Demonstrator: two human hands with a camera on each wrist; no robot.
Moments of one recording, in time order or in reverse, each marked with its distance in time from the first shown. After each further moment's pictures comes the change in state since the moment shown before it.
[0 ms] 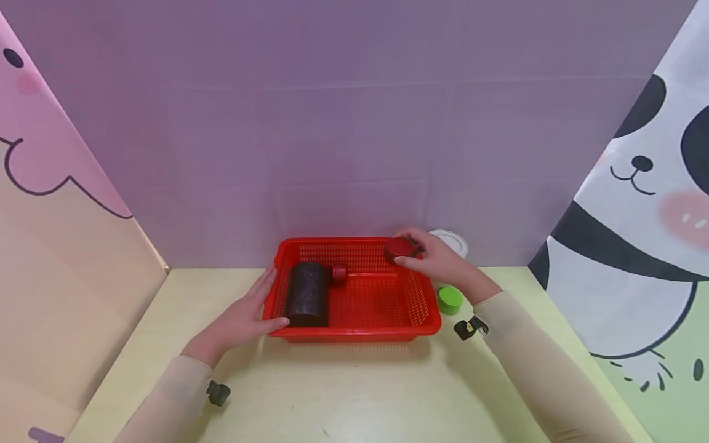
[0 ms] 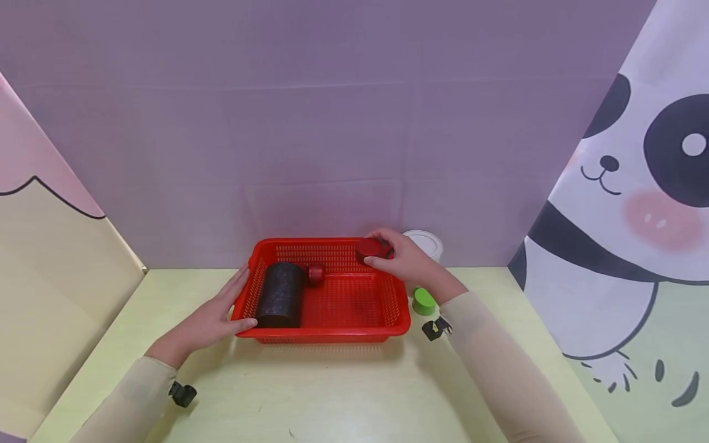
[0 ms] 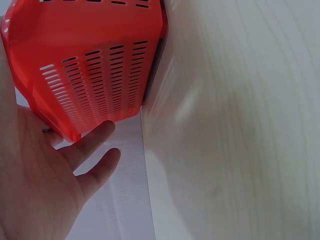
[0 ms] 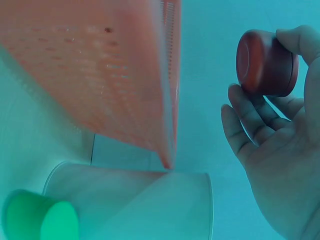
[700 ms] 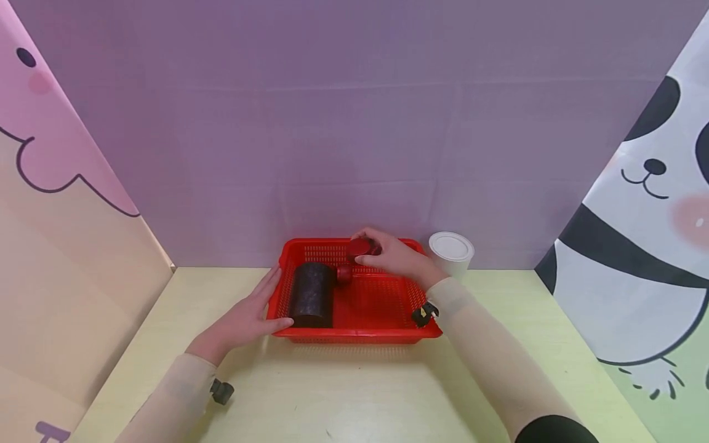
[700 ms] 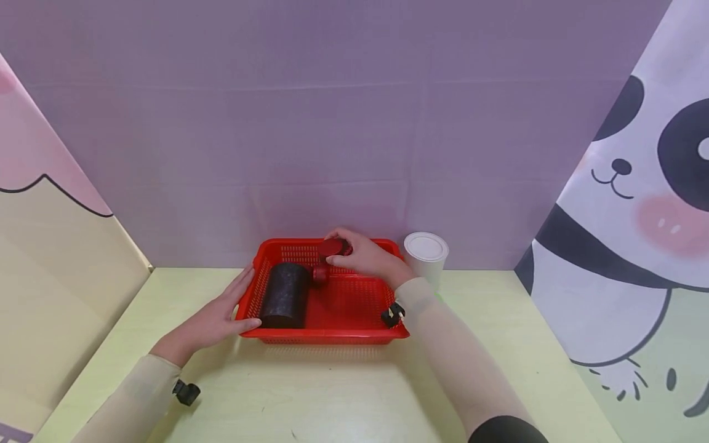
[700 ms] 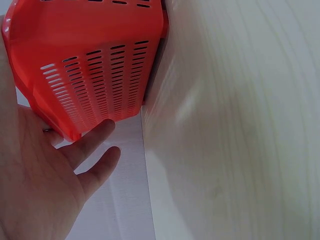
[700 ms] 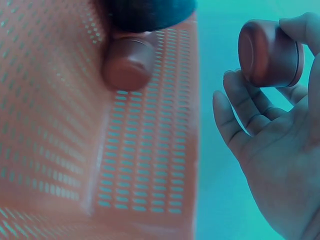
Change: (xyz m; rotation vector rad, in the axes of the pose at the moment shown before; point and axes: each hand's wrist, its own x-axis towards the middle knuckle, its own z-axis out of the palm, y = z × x) left_hand 0.002 0.002 0.003 -0.026 -0.009 0.005; right_hand 0.063 -0.010 0.057 0.072 -0.152 -0.017
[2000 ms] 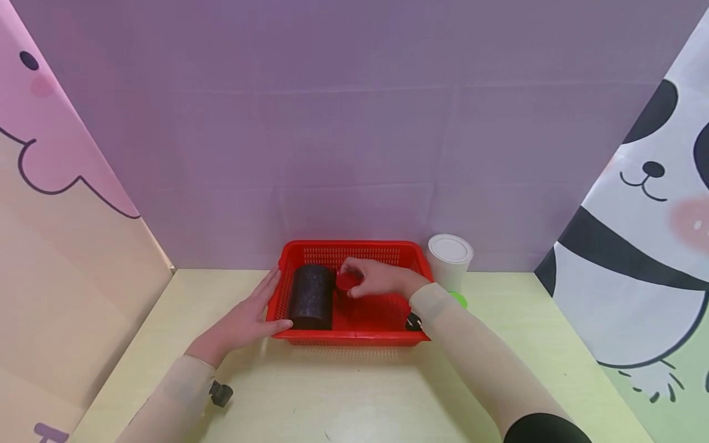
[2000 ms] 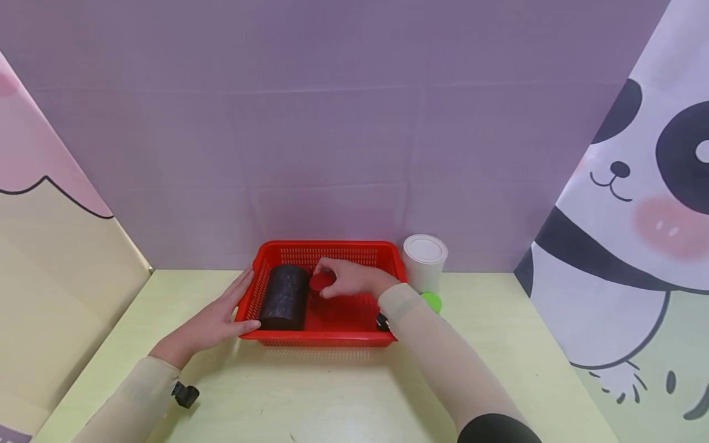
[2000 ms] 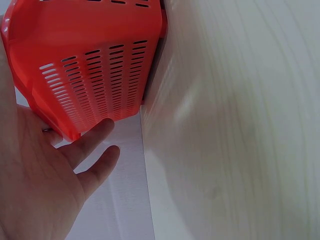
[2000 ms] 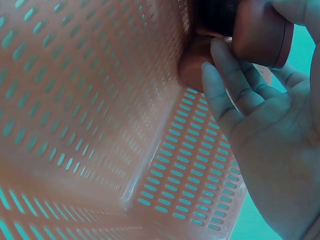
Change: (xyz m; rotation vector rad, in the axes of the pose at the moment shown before) left_hand -0.001 -0.001 -0.001 0.010 0.004 -0.004; right_hand 0.016 0.020 0.039 -0.112 -0.269 0.085
